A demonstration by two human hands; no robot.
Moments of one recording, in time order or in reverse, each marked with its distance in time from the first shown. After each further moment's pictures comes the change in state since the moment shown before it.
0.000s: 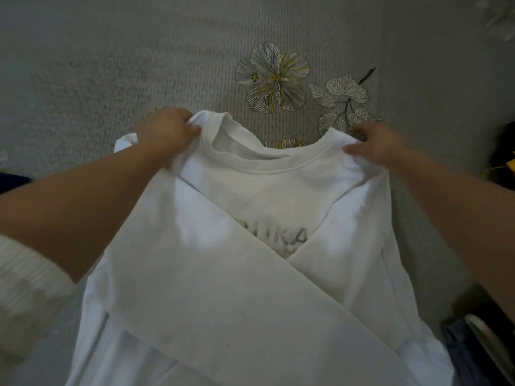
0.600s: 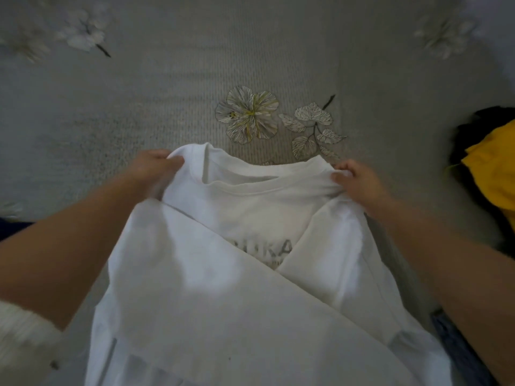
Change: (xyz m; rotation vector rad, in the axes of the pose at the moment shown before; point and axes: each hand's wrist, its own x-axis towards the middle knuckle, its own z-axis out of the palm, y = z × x) left_hand -0.035 -0.001 -0.026 -0.789 -0.097 -0.152; right_hand -0.058 0.023 0.013 0.580 0.157 -0.053
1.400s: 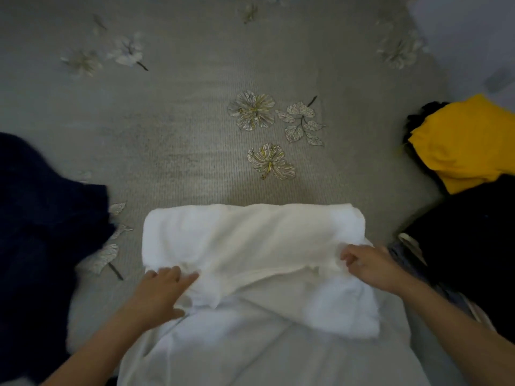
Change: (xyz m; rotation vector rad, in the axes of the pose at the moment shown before) left_hand -0.260 -0.153 -0.031 1.222 -0.317 0.690; right_hand -0.257 0.035 -0.046 -0.717 -0.462 0.030
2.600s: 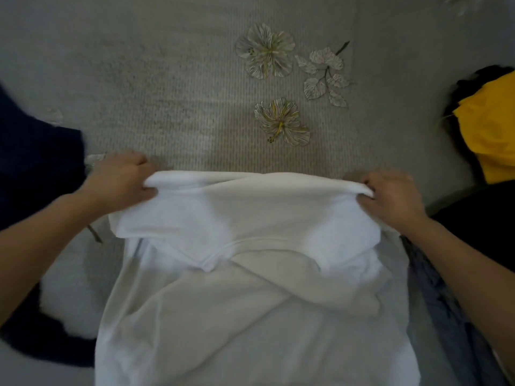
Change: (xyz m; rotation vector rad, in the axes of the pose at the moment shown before) left_hand 0.075 -0.084 -0.051 -0.028 0.172 -0.168; right_hand 0.087 0.015 -0.037 -0.255 0.540 -0.229
